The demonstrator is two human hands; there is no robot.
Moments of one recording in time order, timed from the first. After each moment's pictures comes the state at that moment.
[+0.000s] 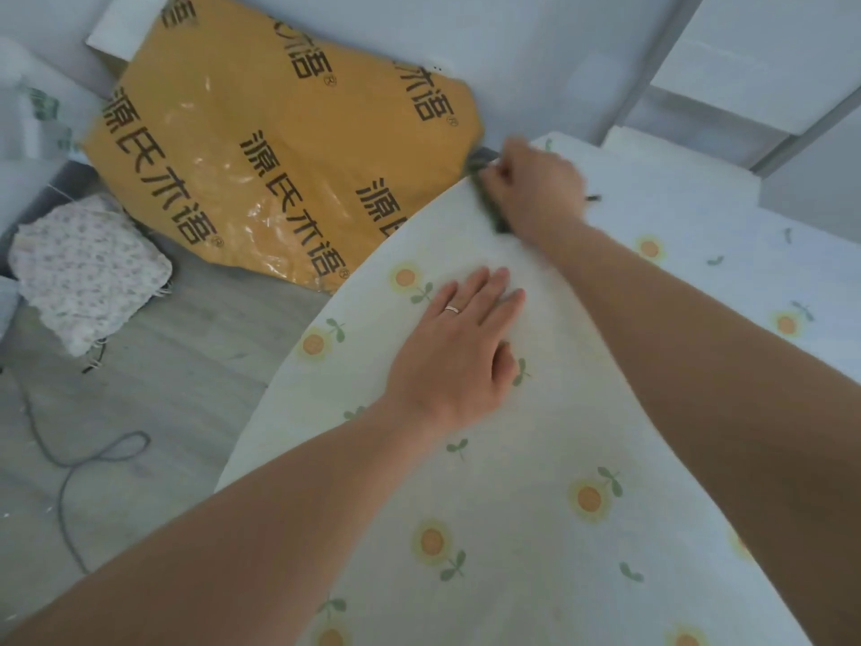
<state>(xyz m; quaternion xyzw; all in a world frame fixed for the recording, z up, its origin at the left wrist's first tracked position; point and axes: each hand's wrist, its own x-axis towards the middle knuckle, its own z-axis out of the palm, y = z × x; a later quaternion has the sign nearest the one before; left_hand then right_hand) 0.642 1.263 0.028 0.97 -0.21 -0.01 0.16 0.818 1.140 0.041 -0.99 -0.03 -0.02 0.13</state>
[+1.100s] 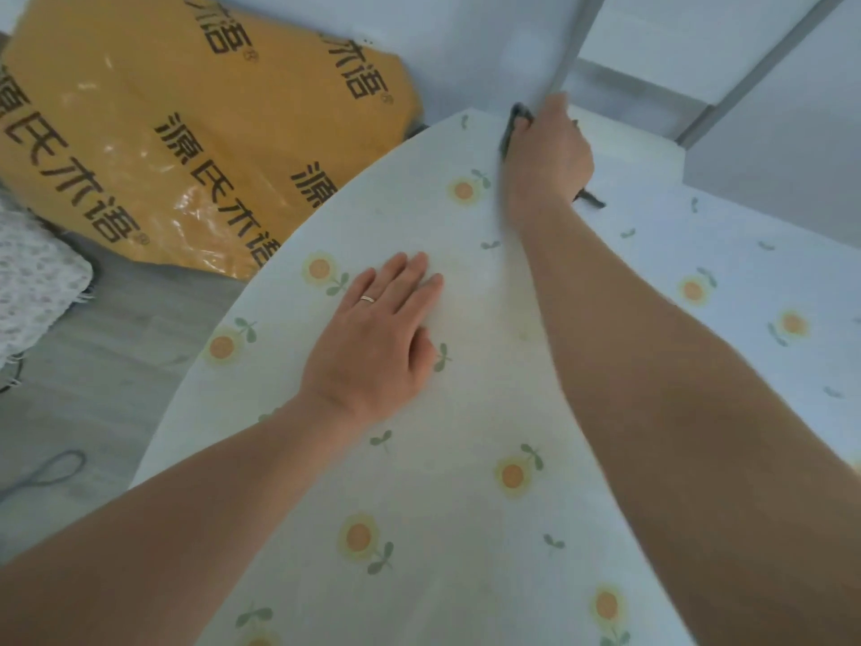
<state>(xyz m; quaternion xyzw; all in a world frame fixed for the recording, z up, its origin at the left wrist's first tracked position) 0.643 1.265 0.022 0.97 -0.21 -0.01 0.16 0.837 1.064 0.042 -0.95 0.24 -0.07 0.17</state>
